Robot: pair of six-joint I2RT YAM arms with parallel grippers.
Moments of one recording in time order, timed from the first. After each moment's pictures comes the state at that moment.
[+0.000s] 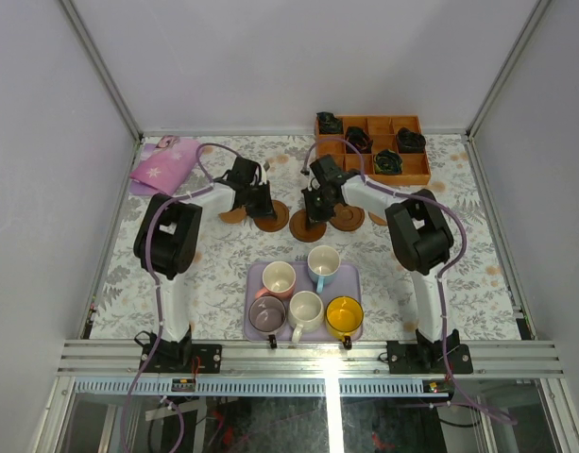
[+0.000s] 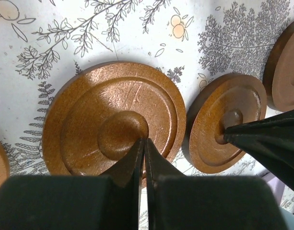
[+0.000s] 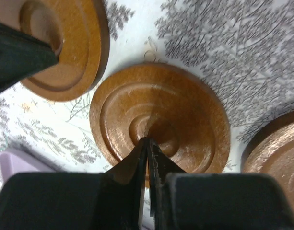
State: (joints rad) left arm -0.31 2.02 1.30 -0.24 0.35 -0.41; right arm 0.54 2.15 1.56 -0.53 -0.27 0.30
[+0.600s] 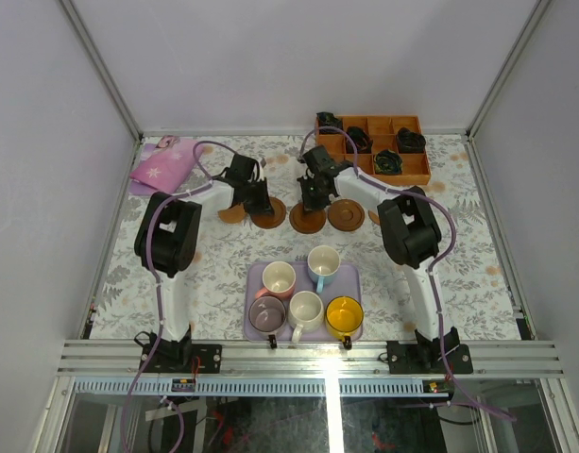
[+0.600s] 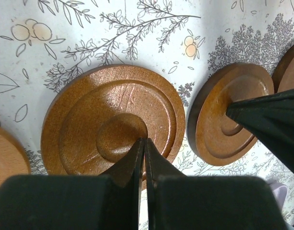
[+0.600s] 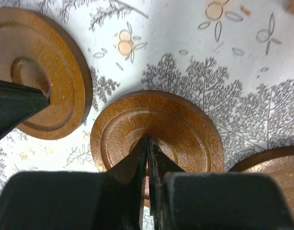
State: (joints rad) left arm -0.29 2.04 1.33 -0.24 0.31 -0.42; right arm 0.54 2.26 1.75 -0.57 -0.16 0.30
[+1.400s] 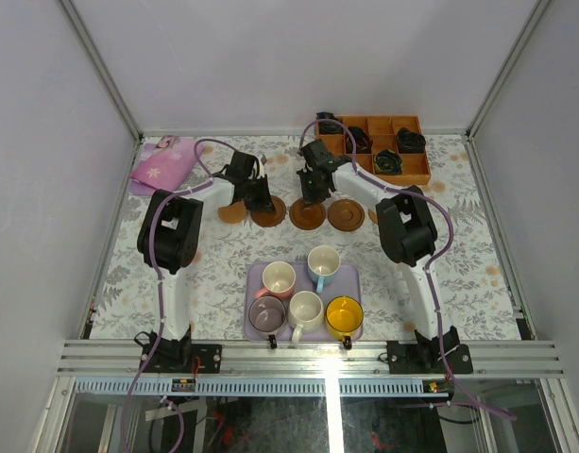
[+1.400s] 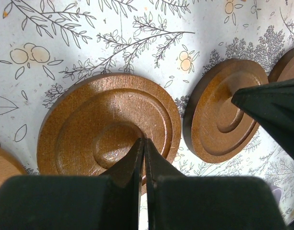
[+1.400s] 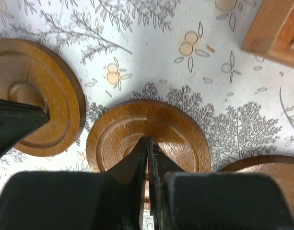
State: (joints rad) left arm -0.28 2.08 1.38 -0.25 0.36 -0.42; right arm 0.54 2.30 1.86 -0.60 -0.07 0.29
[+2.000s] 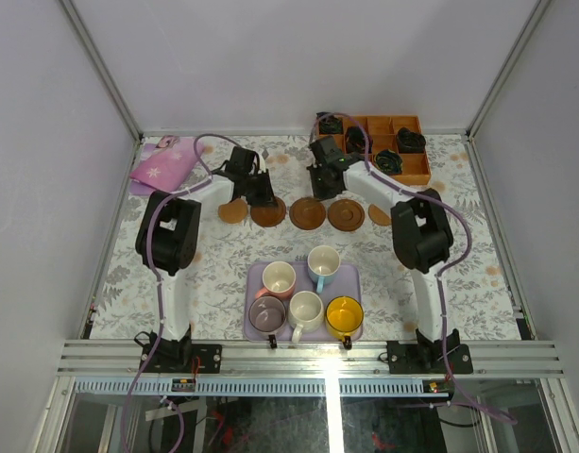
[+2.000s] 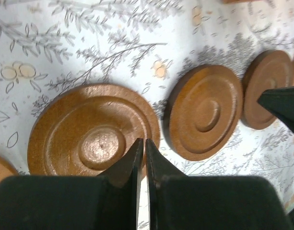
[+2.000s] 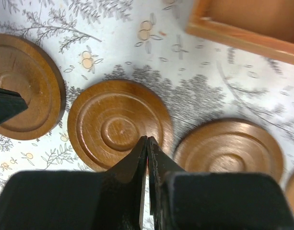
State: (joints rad) left arm -0.28 2.06 1.40 -0.25 0.38 -0.42; right arm 0.53 2.20 1.78 -0.60 0.02 0.27
